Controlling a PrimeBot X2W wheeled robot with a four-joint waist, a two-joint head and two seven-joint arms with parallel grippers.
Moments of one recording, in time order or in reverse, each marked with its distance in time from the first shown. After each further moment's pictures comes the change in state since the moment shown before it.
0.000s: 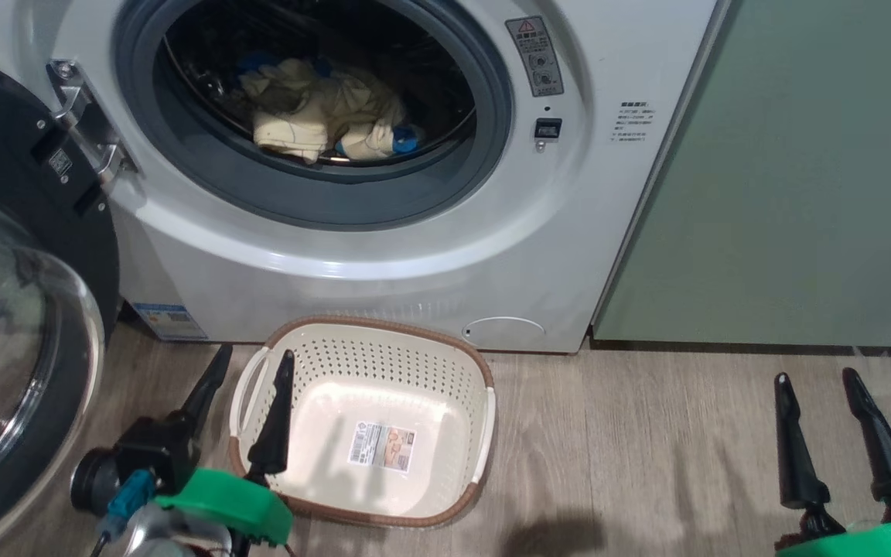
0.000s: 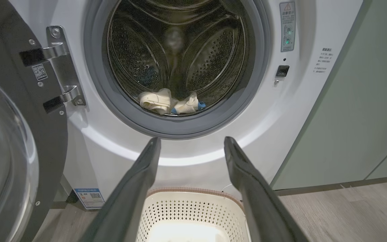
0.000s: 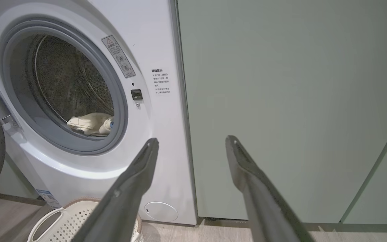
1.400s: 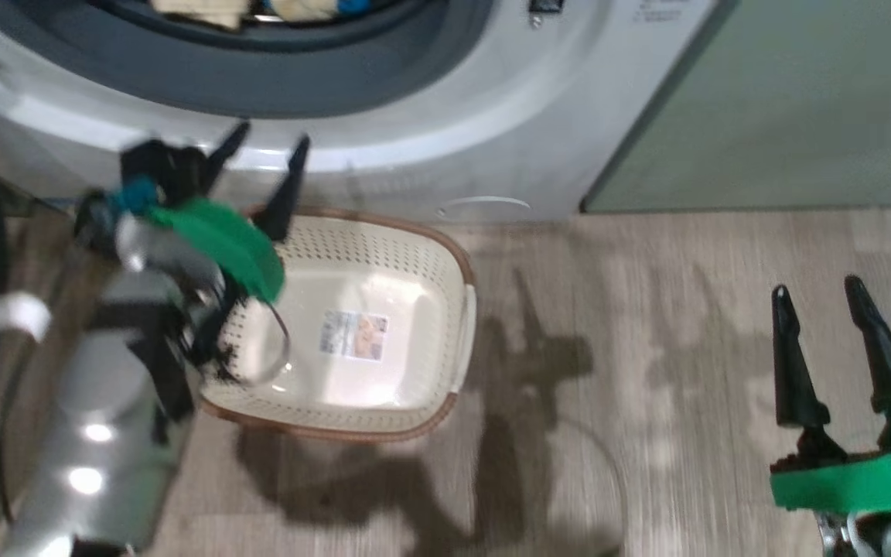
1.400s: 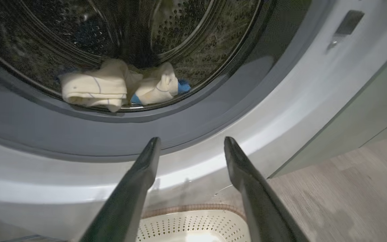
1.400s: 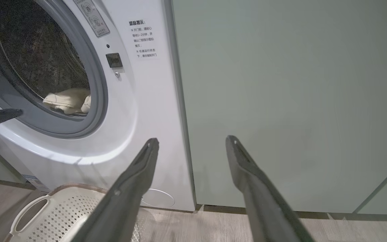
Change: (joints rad) left arm -0.654 0.091 -0.089 0.457 -0.088 -0.150 0.124; right arm -0.149 0.000 0.027 -0.034 0.001 0.000 0.000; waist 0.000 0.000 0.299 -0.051
